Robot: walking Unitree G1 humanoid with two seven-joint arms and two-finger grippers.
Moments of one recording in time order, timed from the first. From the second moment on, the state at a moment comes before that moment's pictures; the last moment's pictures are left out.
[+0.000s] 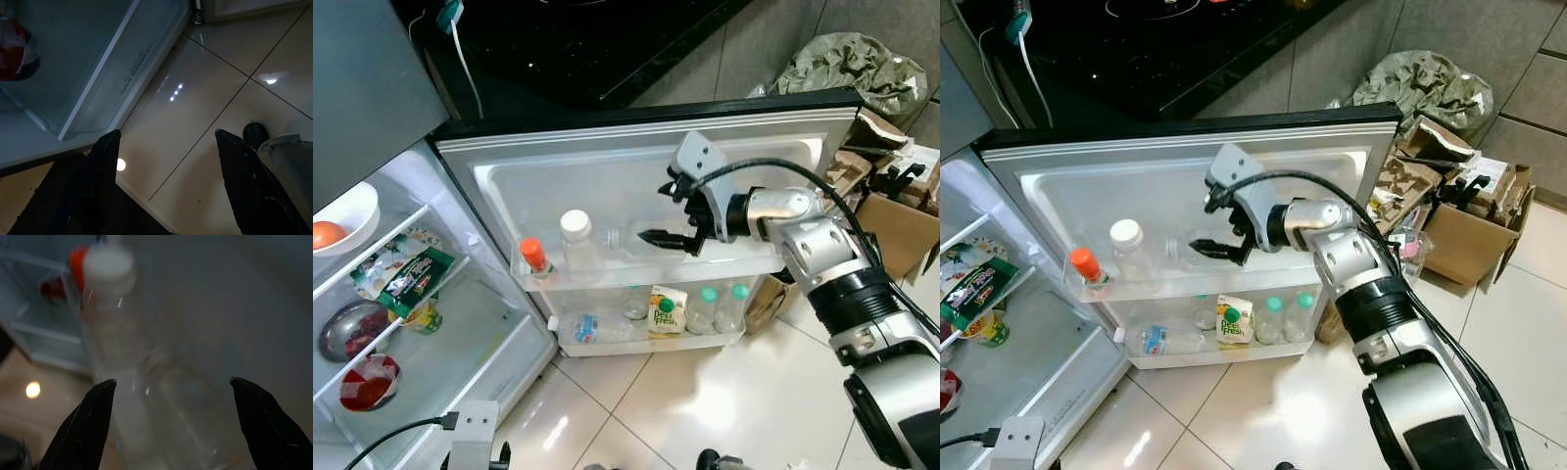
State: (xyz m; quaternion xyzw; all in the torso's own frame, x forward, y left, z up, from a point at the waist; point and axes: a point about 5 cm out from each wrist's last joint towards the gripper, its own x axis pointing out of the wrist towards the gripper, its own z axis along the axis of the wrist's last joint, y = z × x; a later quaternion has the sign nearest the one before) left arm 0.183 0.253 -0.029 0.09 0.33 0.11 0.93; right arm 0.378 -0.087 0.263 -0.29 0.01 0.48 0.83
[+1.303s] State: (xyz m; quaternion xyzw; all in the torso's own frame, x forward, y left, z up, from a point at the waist) left arm 0.173 0.249 -0.039 0.11 0.33 0.09 0.93; right arm 0.286 -0.084 0.178 -0.12 -0.13 0.24 0.95
